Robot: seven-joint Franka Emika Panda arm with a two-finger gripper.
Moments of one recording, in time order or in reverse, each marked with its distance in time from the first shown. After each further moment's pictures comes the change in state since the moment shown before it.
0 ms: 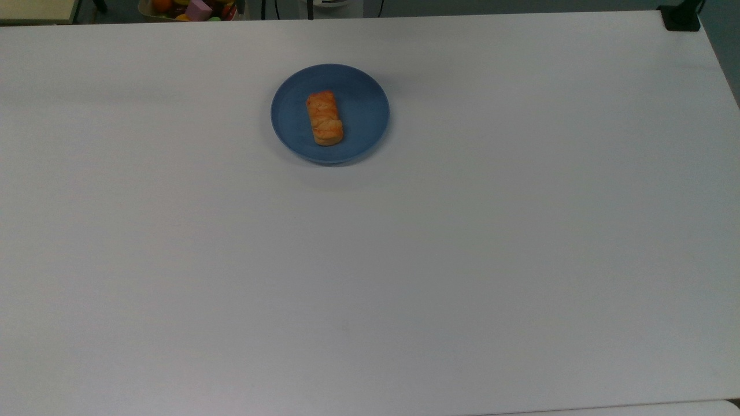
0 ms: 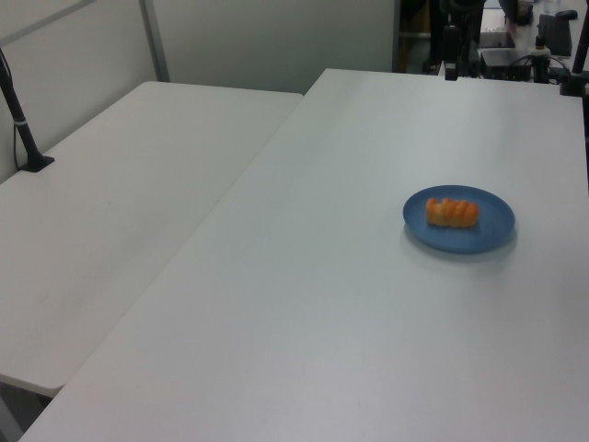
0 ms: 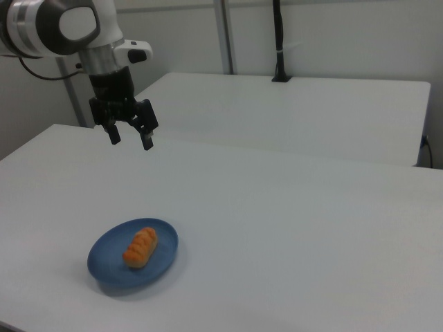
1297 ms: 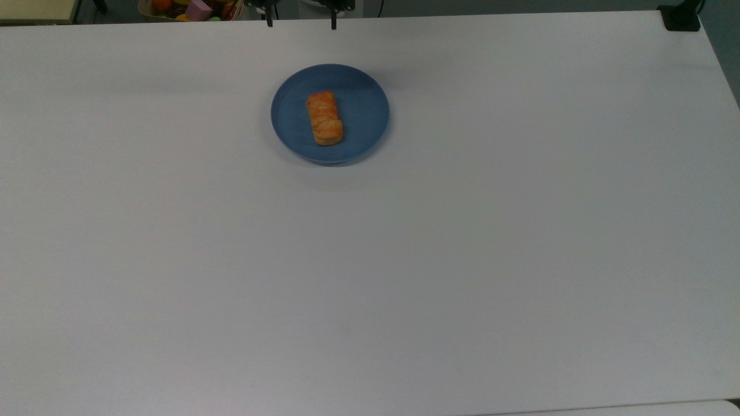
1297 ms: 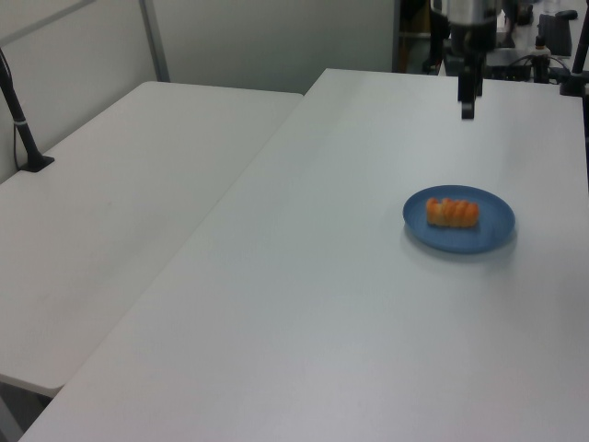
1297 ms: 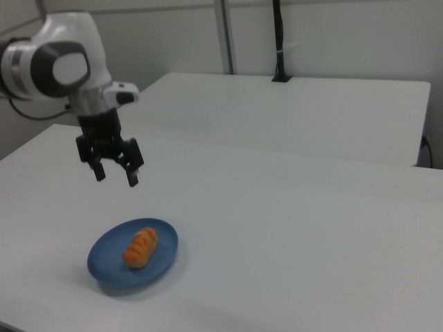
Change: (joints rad) arm 0.053 -0.086 0.003 -0.266 0.002 0.114 0.000
